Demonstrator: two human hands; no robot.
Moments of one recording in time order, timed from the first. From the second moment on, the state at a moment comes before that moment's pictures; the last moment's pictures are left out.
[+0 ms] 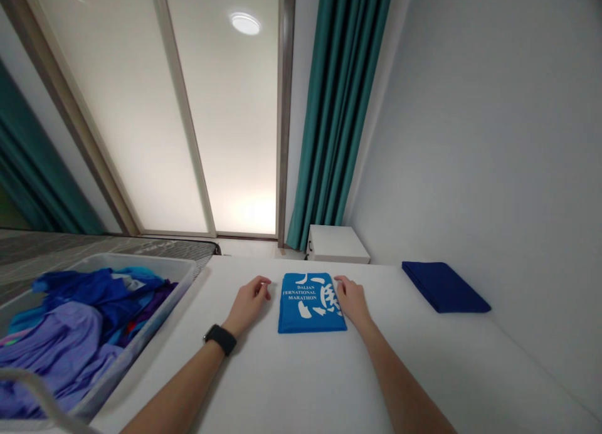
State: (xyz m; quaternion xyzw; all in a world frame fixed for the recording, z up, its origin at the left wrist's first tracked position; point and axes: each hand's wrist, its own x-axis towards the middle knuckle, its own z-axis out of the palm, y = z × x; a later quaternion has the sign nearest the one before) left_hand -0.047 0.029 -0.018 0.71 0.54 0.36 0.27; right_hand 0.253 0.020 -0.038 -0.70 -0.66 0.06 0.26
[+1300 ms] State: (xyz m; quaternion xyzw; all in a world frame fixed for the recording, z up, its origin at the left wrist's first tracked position) left_hand -0.042 -0.009 0.018 0.74 0.57 0.16 0.32; right_hand 0.209 0.000 -0.035 -0.68 -0.69 0.08 0.24
